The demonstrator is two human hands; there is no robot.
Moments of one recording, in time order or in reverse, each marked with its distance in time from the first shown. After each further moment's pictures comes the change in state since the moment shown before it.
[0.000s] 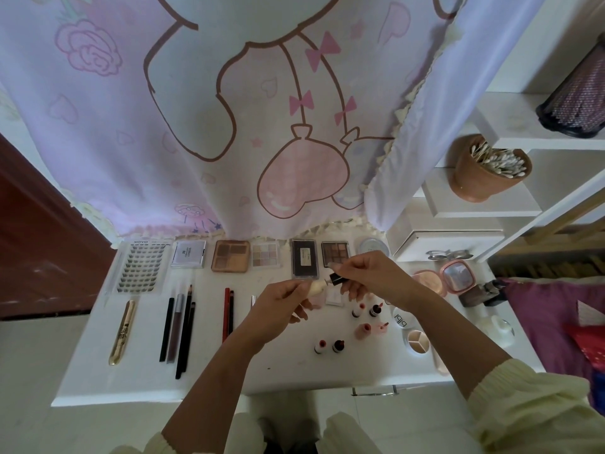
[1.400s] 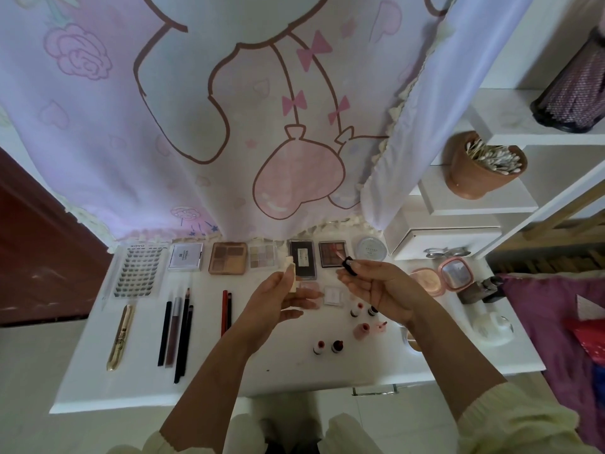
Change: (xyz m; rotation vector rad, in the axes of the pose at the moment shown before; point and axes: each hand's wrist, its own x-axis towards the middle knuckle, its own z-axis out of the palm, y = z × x) left_hand -0.001 0.011 -0.001 -0.322 0.020 -0.106; right_hand -0.014 0.016 -0.003 0.891 -0.019 0.129
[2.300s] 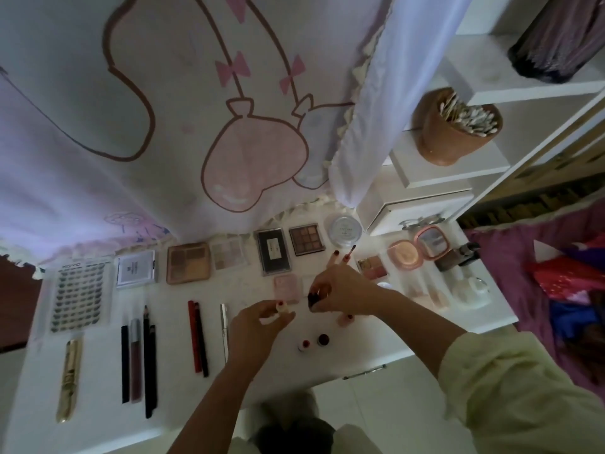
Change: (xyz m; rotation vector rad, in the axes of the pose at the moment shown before) left_hand 0.043 -0.077 -0.006 0.646 0.200 0.086; right_hand 0.049 0.033 -0.019 -1.493 -0.012 -0.070
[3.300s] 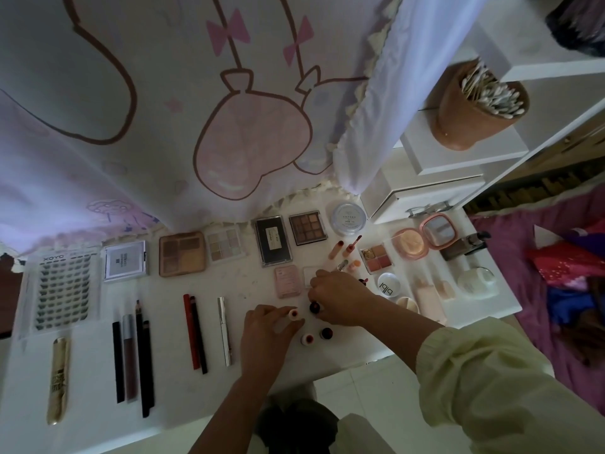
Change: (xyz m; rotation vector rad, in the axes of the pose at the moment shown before) left_hand 0.004 -0.027 0.034 0.219 0.057 -0.025; right_hand 0.028 0.020 0.042 -0.655 -0.050 -0.240
